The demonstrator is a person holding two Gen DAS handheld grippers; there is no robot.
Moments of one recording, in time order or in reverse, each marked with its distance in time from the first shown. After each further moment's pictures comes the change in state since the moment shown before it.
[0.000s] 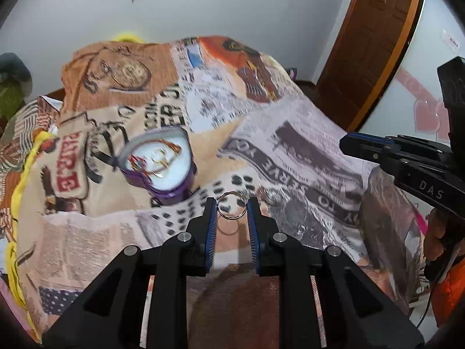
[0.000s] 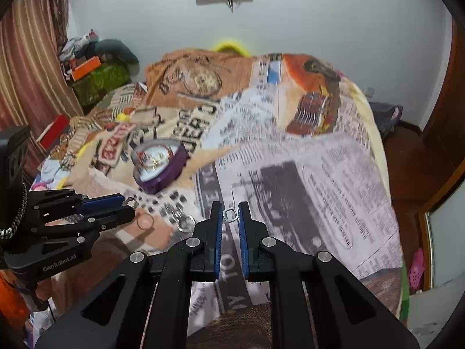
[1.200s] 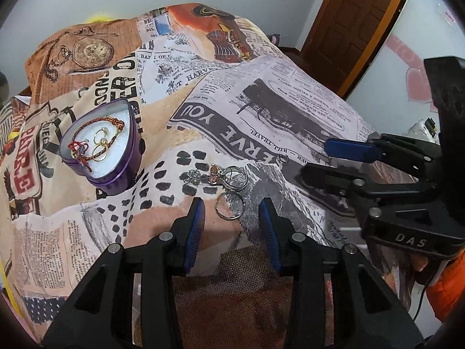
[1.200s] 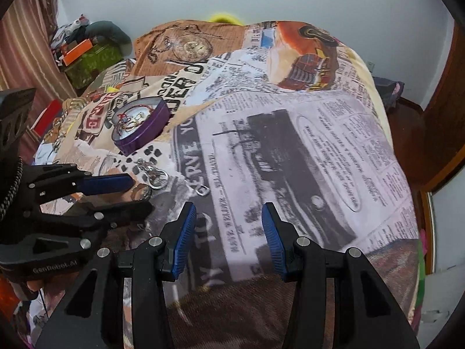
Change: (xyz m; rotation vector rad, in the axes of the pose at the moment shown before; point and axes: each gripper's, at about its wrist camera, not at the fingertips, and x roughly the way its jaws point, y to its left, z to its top) left arm 0.060 -0.038 -0.008 0.073 0.169 -0.067; right arm 0.031 -0.019 -0.039 0.022 0.134 0.017
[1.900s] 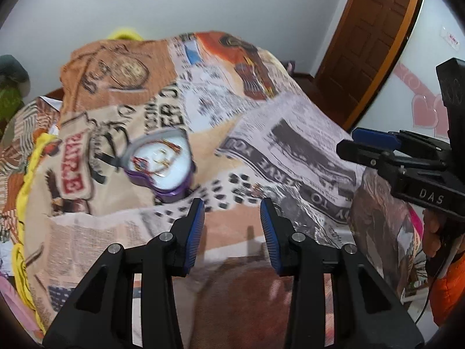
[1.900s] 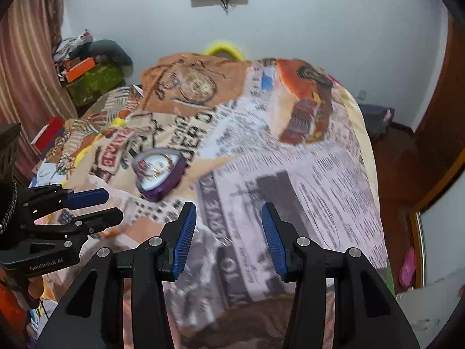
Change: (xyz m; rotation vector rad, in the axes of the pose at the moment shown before) left arm -0.064 0.028 0.001 -0.059 -0.102 0.053; right arm -0.045 0.025 0.040 -0.009 -0.103 -0.061
